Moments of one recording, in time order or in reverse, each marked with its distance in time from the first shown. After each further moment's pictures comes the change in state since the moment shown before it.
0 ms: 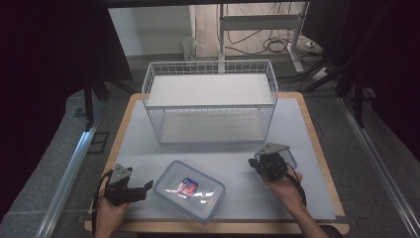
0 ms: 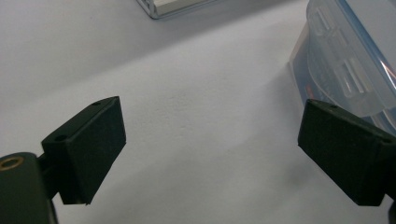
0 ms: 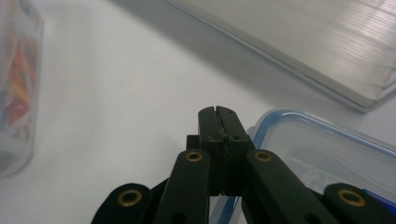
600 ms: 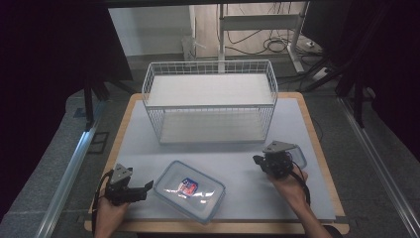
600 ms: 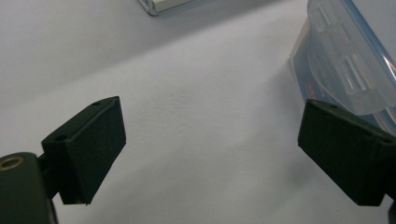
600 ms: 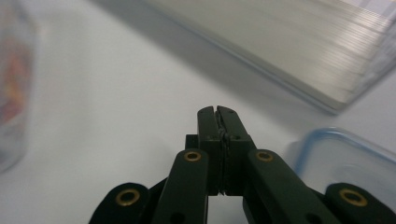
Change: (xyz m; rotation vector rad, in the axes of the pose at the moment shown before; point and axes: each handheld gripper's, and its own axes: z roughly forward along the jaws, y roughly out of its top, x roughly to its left) left arm 0.001 0.000 -0.001 0.000 0.004 -0.007; right arm -0.003 -0.002 -0.012 -0.036 -0.006 -0.027
